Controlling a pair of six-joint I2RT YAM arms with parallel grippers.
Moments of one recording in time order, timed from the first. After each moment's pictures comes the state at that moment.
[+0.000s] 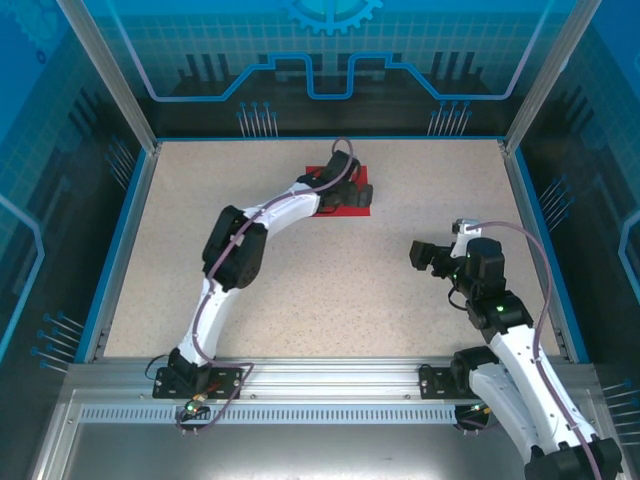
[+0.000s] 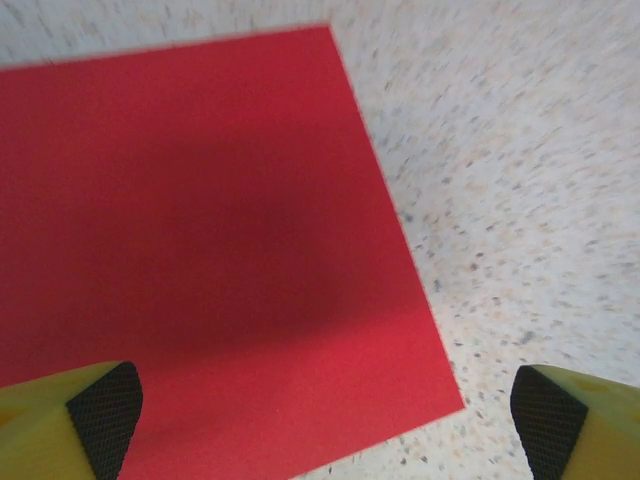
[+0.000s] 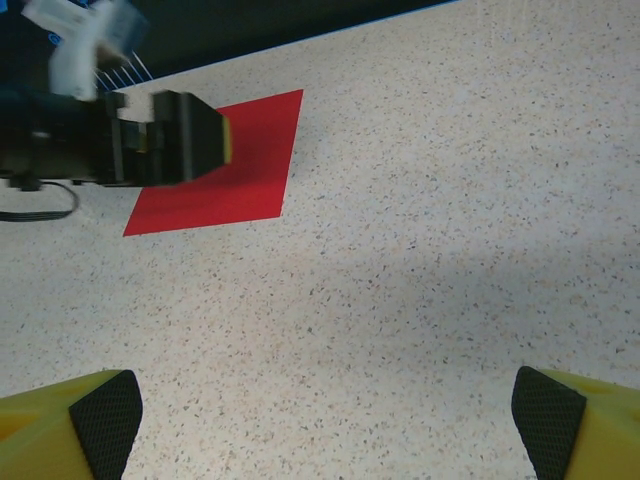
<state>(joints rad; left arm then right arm) -0.58 2.36 1.97 -0.45 -0.11 -0.40 0.18 0.63 0.52 -0.38 -0.05 0.33</state>
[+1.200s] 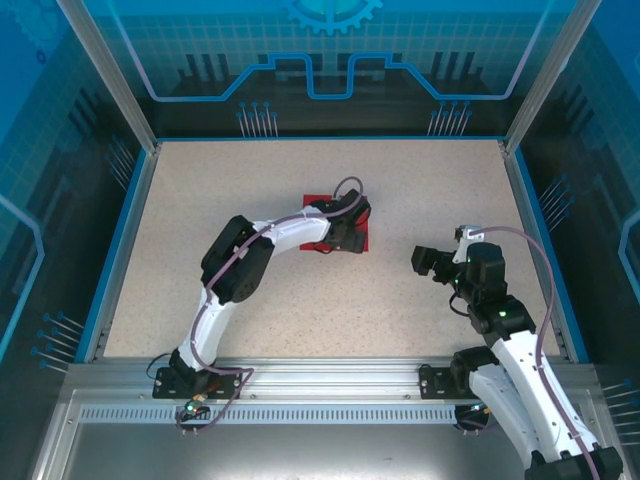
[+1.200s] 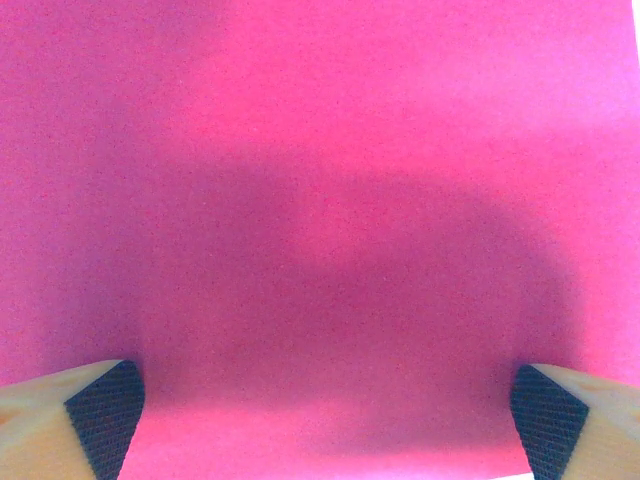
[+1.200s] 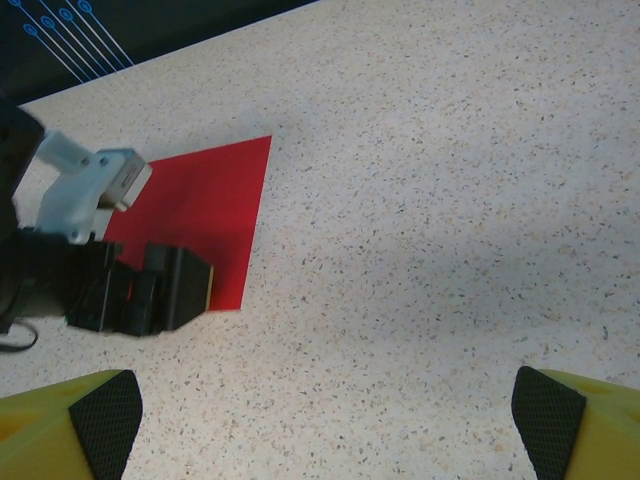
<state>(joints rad) -0.72 2.20 1.63 -0.64 -0.19 -0.54 0.18 0.60 0.52 -0.46 -0.03 0.38</state>
